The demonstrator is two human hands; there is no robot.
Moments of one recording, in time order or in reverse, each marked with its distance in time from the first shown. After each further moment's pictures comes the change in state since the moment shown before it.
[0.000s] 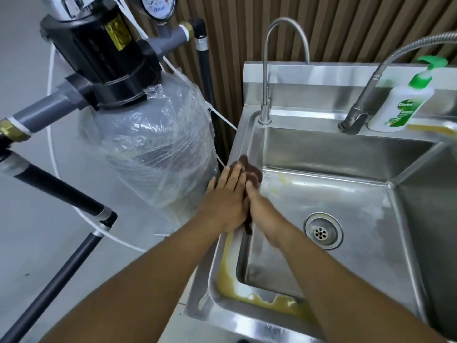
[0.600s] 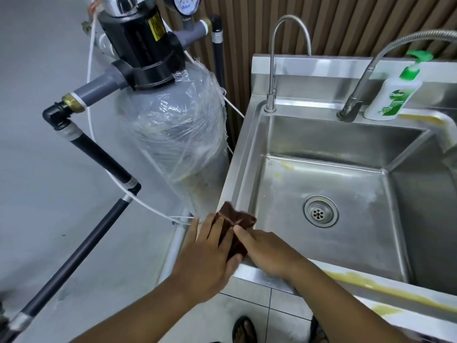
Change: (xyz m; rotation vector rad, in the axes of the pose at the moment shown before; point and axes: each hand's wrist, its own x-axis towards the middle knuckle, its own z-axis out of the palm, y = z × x) left_hand -0.188 -0.008 0.061 0.073 0.102 0.123; right_hand -0.142 0.024 0.019 -0.692 -0.260 0.092
